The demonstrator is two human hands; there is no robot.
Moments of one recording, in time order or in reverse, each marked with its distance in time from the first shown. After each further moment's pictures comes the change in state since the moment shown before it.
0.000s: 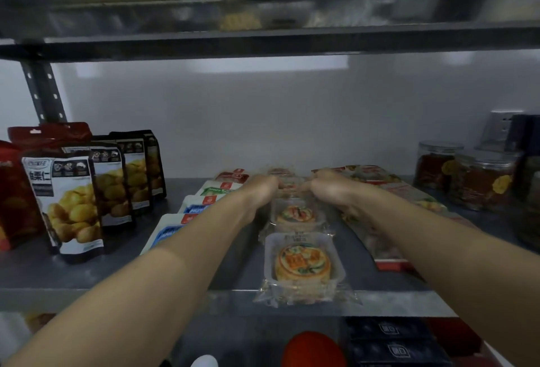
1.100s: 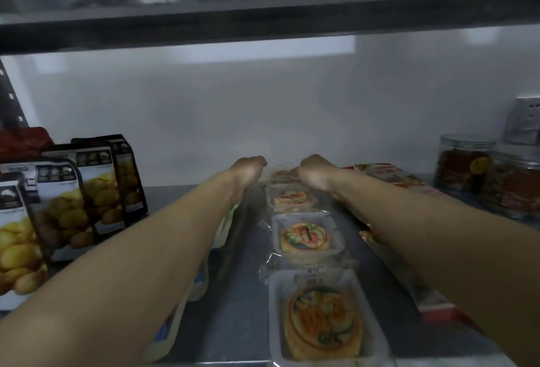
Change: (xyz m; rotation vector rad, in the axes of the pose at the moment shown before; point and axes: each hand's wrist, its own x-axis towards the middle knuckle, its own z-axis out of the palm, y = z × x) left_hand 0.111 0.009 -0.026 -0.004 0.093 0.005; right_hand 0.100 -0.009 0.008 -0.131 0.074 0.021
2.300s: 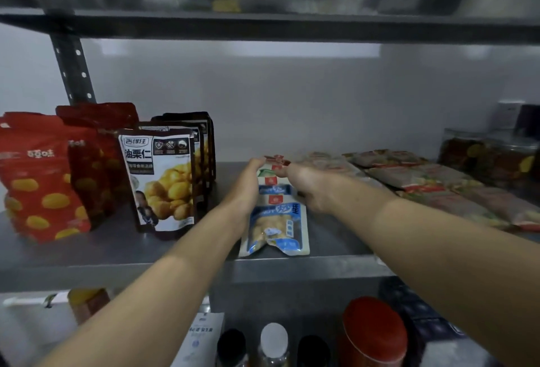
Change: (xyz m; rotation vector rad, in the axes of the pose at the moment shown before) left_hand -0.149 -0.079 -0.118 -0.471 -0.192 -0.034; right_hand -0.133 -0.114 0.116 0.613 -0.101 0.241
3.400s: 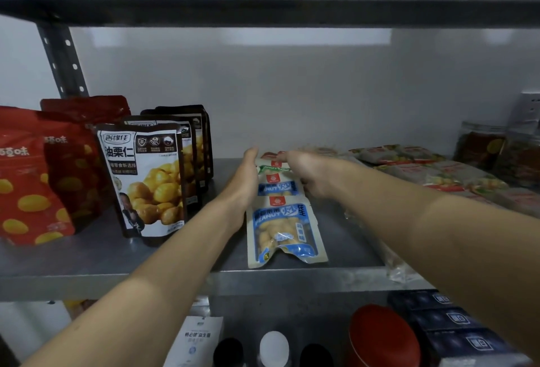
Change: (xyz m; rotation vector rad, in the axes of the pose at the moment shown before) left_hand 0.027 0.004 0.001 0.115 0.082 0.014; right_hand 0.044 -0.011 -0.015 -0.080 -0.085 -0.044
